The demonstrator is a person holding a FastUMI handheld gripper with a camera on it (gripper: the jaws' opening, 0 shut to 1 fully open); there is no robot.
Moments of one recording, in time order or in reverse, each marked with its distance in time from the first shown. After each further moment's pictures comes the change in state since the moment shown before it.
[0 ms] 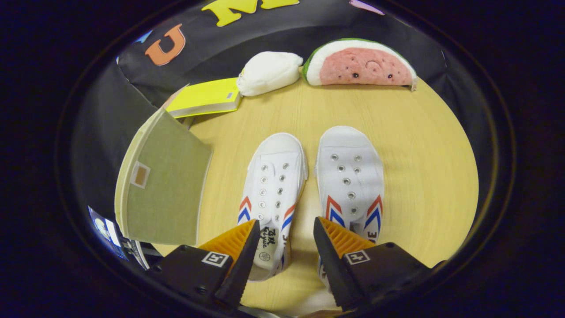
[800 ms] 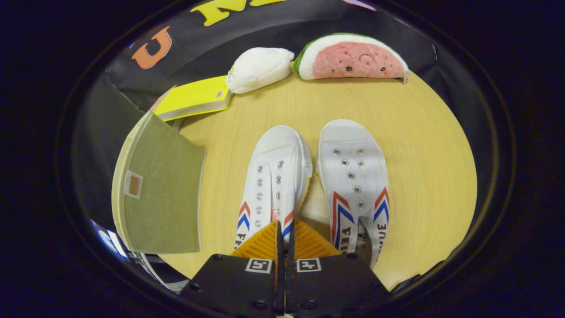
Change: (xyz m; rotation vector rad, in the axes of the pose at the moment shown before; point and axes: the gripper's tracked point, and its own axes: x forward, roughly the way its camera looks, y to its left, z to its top) arm -0.021 0.022 -0.004 0.123 -0.024 0.010
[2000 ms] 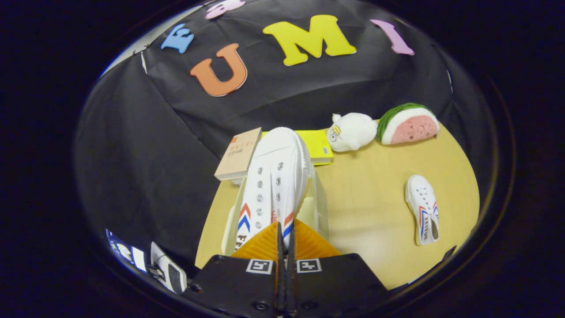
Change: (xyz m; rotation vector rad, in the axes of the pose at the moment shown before) arm -0.086 0.286 0.014 -0.110 -0.267 0.134
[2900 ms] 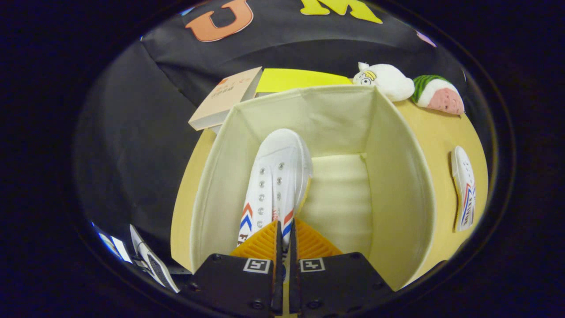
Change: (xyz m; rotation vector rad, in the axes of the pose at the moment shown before) arm 0.135 0.024 -0.082 -0.055 0.235 -0.121
